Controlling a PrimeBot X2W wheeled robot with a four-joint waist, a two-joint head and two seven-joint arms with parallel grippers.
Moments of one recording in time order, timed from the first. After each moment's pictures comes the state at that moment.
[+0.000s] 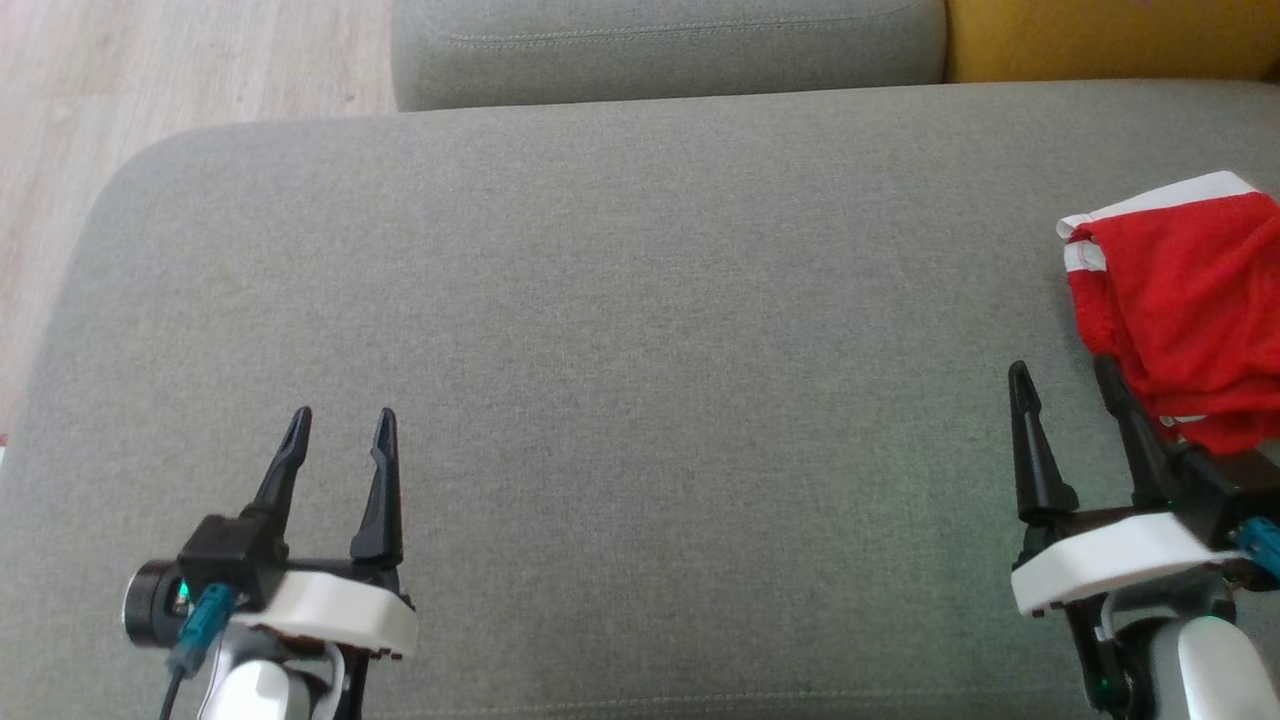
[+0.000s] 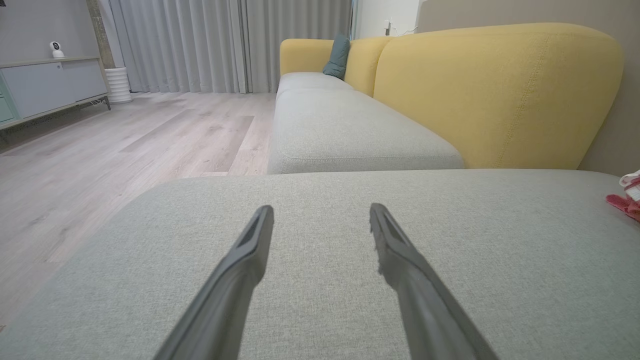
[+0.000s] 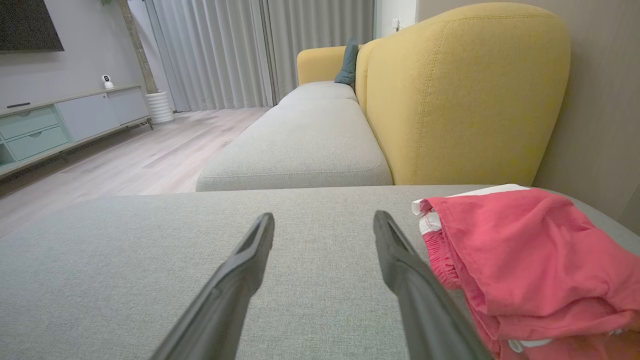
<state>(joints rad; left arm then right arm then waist) 0.00 0.11 -0.15 0.13 -0.15 0.03 -0.25 0.01 -0.05 -0.04 -0.02 0.12 0.13 0.02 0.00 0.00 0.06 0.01</state>
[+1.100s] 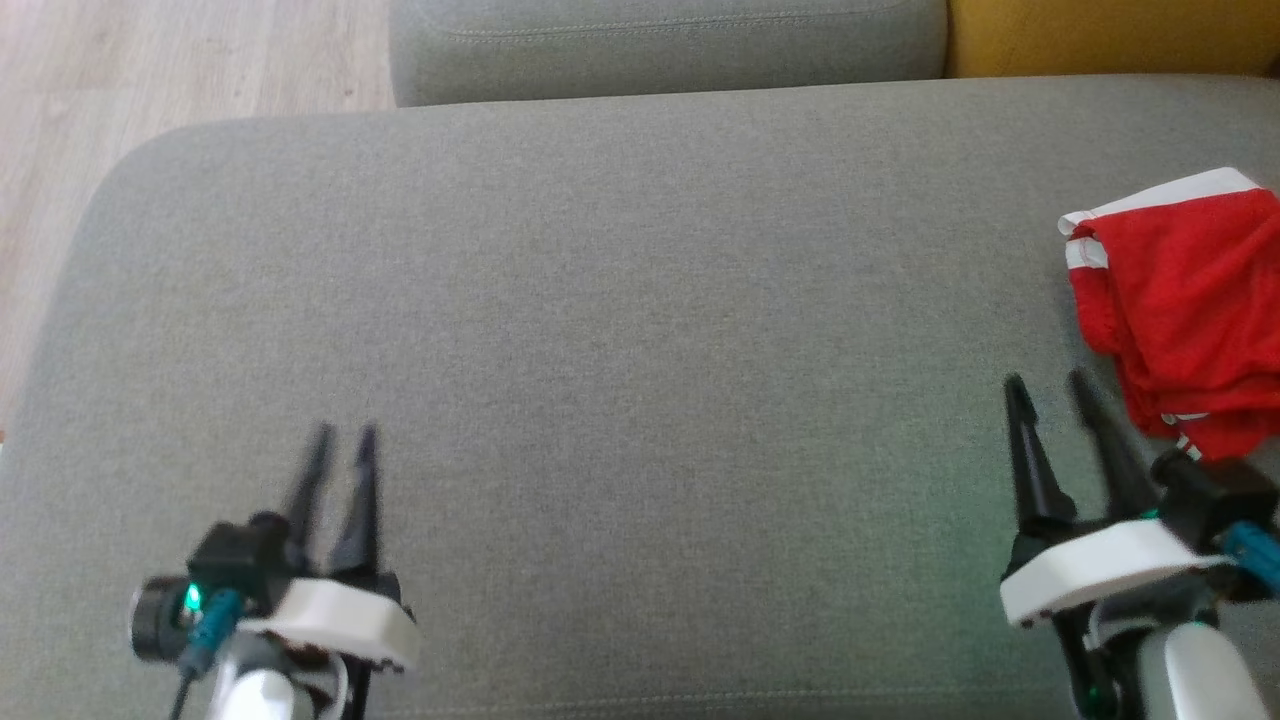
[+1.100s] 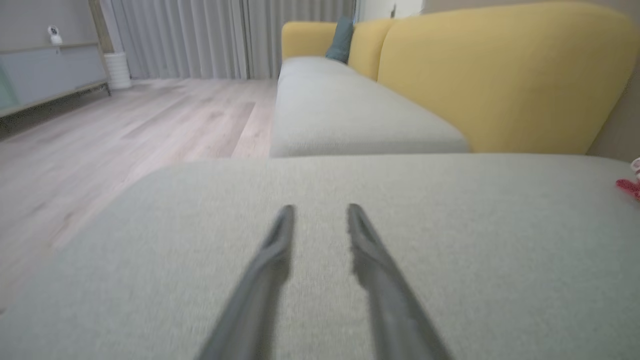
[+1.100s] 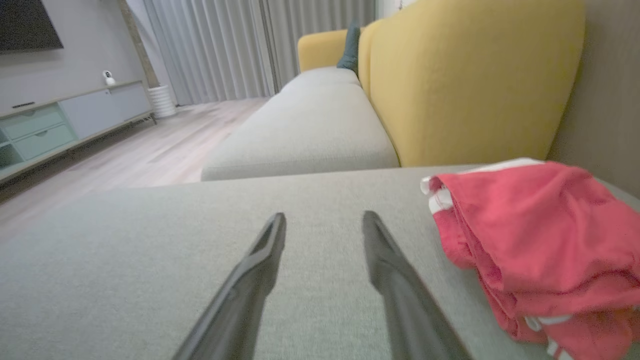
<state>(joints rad) 0.00 0.12 -0.16 0.14 -0.15 0.04 -0.25 0.01 -0.05 -0.02 -0.01 0.15 0.13 0.02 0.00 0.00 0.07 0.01</state>
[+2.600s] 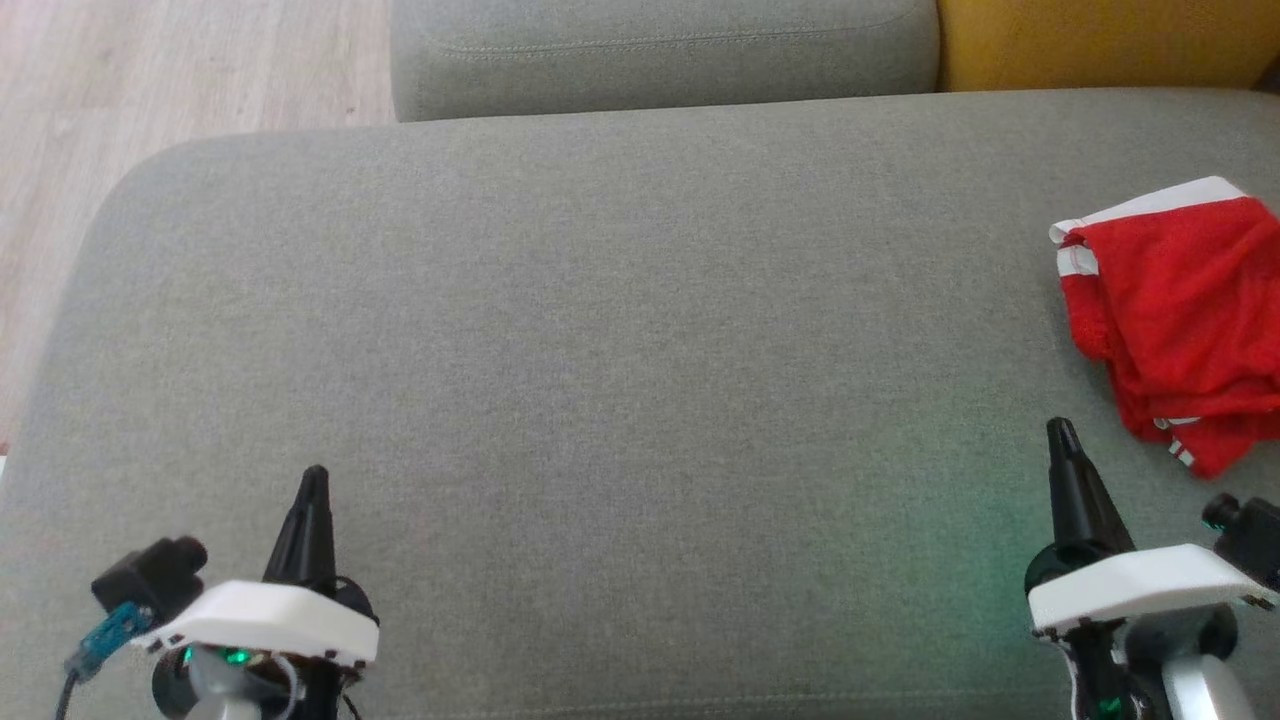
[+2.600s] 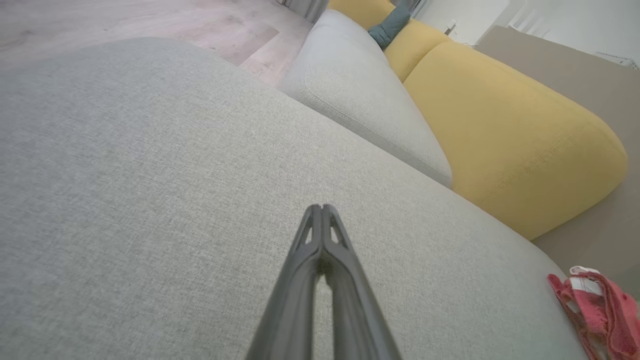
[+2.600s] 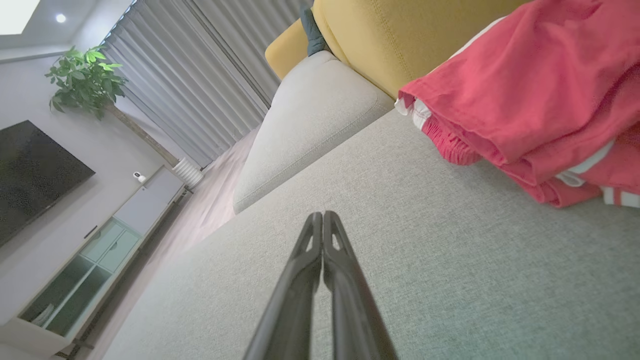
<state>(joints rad) 0.01 0.09 -0.09 0.23 -0.64 -0.01 -0.13 0.03 -0.05 -0.03 0.13 0.66 0.13 0.03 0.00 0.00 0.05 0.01</state>
